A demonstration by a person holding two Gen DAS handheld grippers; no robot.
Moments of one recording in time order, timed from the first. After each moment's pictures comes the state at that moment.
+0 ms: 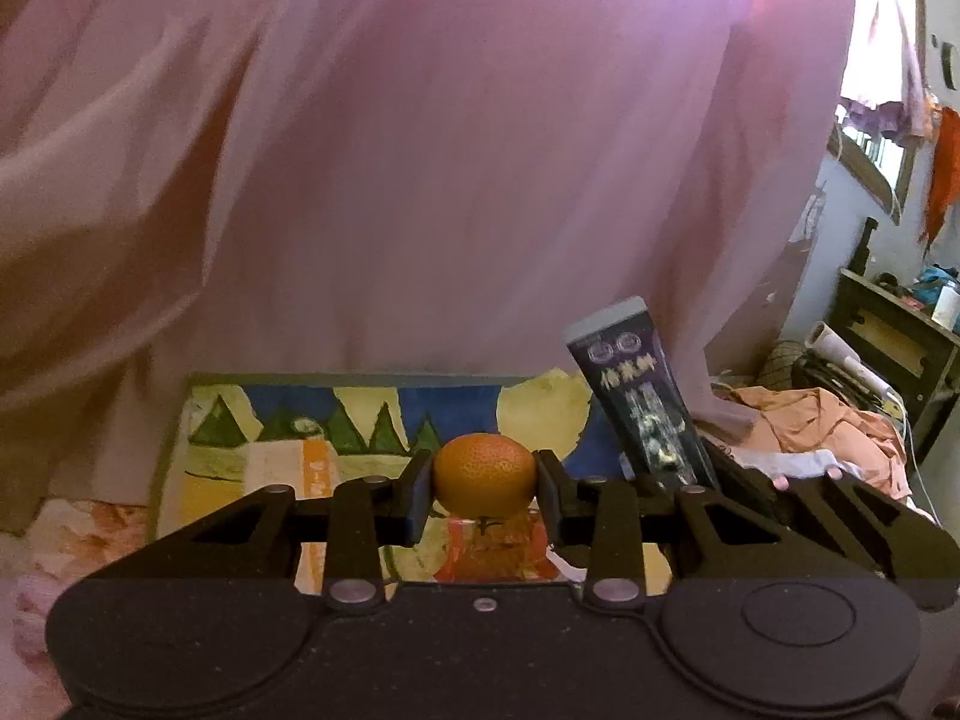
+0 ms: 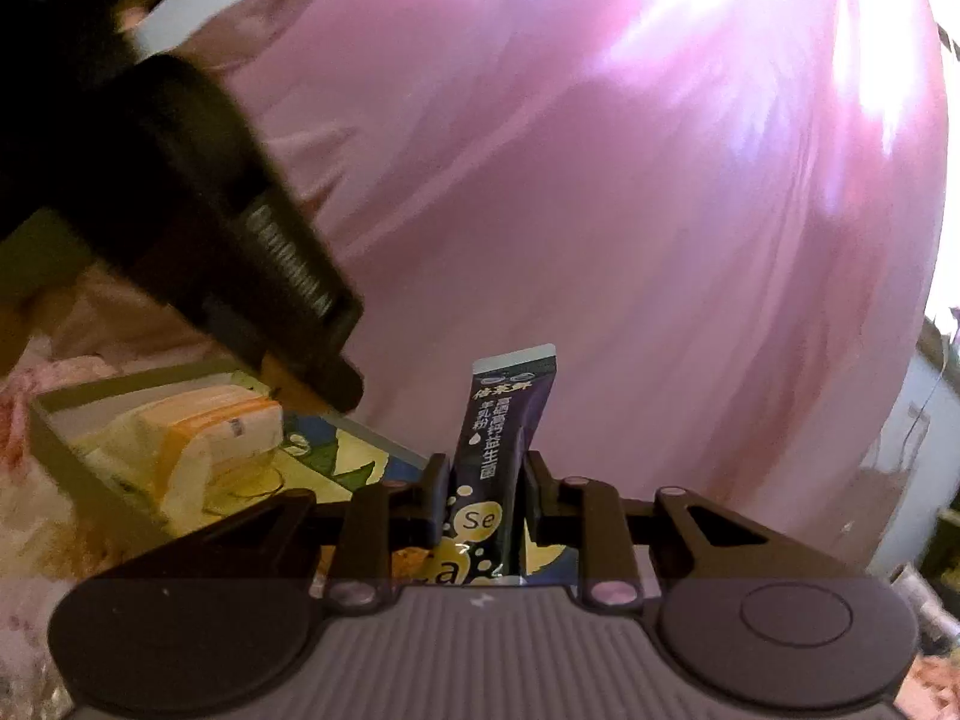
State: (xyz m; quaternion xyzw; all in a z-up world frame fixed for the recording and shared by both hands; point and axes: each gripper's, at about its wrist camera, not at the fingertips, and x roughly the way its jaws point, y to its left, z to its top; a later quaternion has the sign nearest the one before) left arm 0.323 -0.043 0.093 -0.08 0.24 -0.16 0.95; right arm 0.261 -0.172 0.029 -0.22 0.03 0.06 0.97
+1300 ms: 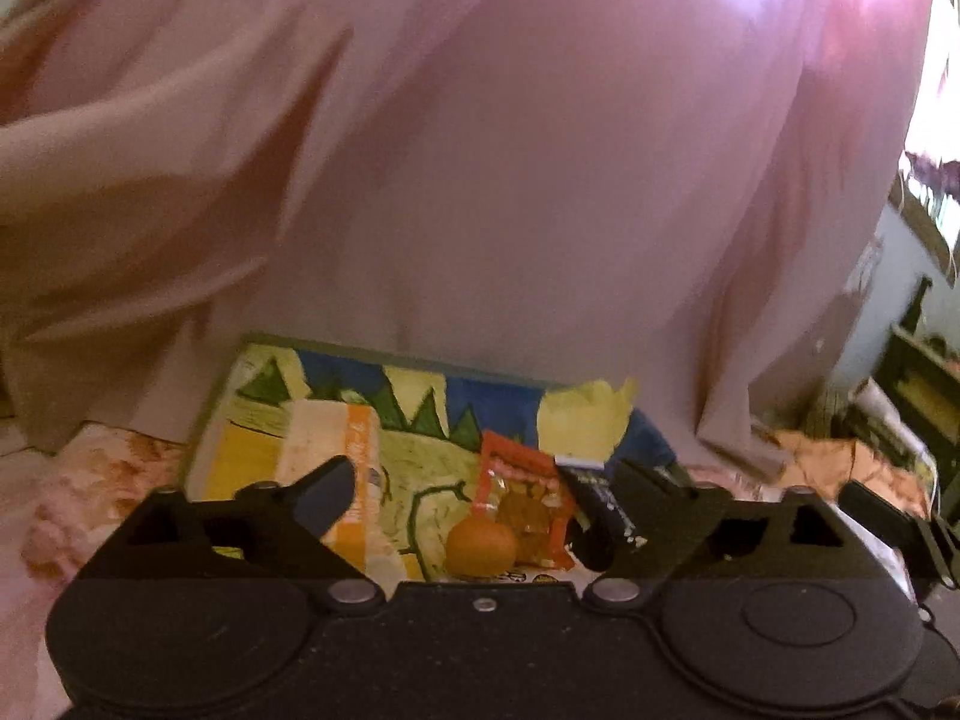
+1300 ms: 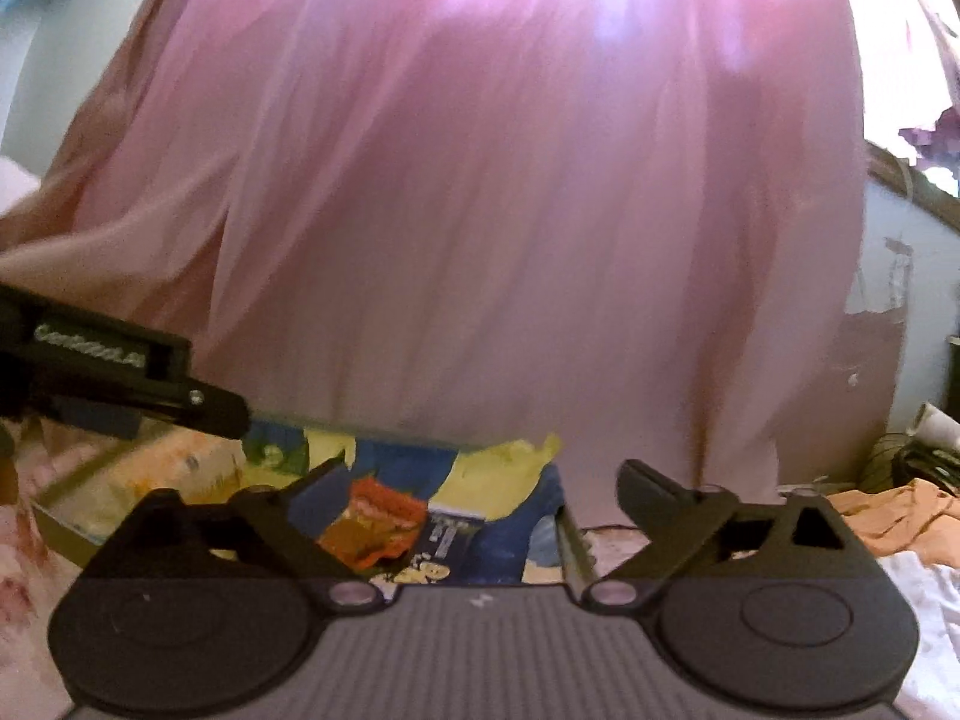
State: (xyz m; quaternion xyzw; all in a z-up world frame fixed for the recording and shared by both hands) left arm 0.293 -0.040 0.093 -0.14 0.23 -0.08 0.96; right arm 0.248 -0.236 0.058 -0.07 0.08 0.05 0.99
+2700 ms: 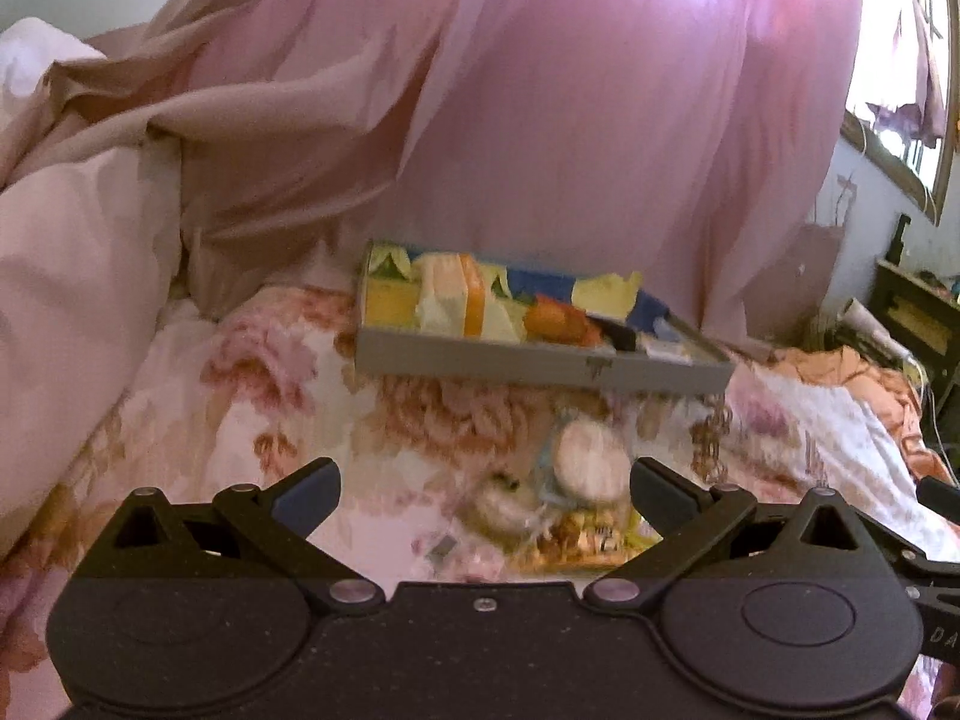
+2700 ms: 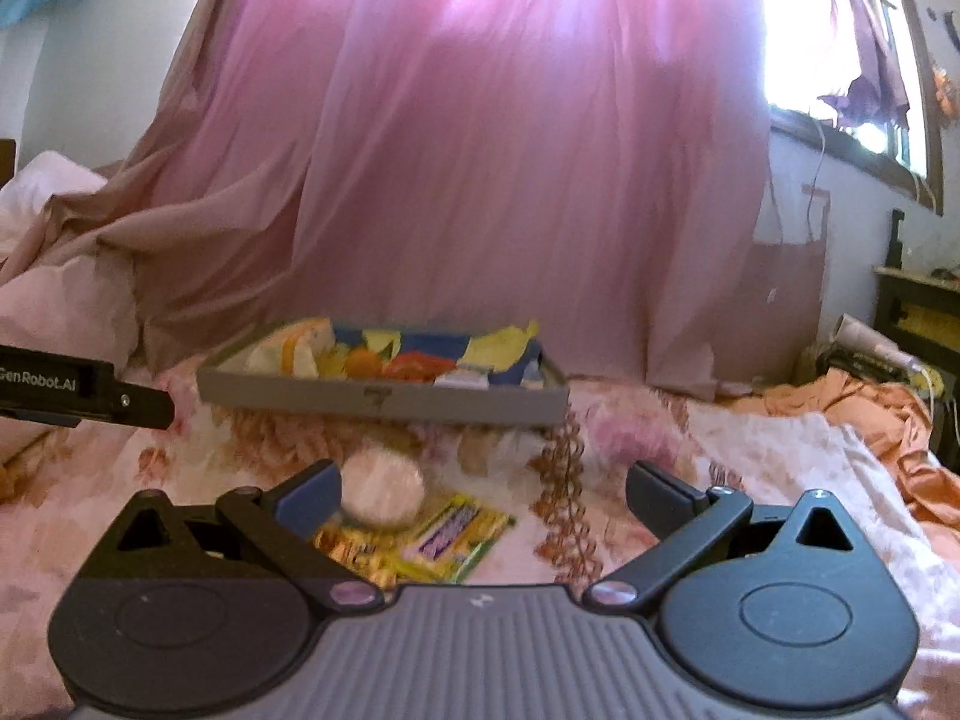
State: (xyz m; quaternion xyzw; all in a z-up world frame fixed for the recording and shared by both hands) left arm 0.089 0.003 0.047 -0.09 0.25 -0.06 0.96; right arm 0.051 -0.232 0.022 -0.05 0.14 0.03 0.99
